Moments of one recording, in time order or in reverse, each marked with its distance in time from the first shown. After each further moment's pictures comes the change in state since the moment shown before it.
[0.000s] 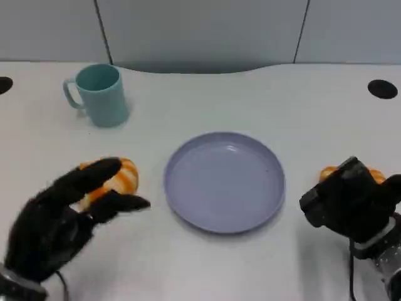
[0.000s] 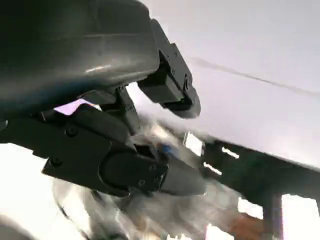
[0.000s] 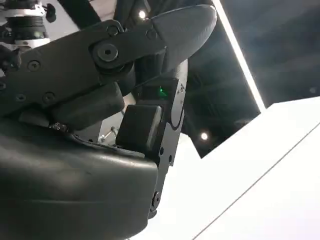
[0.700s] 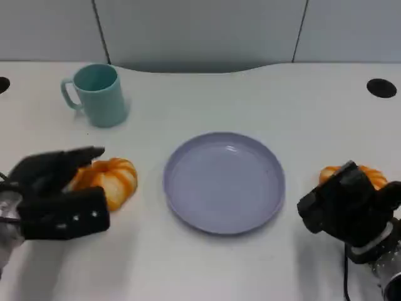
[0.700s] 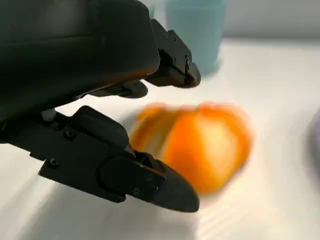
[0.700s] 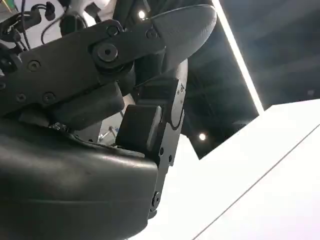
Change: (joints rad) left arm -0.542 0.325 -0.620 0.960 1.299 -0.288 1.054; right arm 0.026 0.022 0.003 -0.029 0.006 0.011 0.009
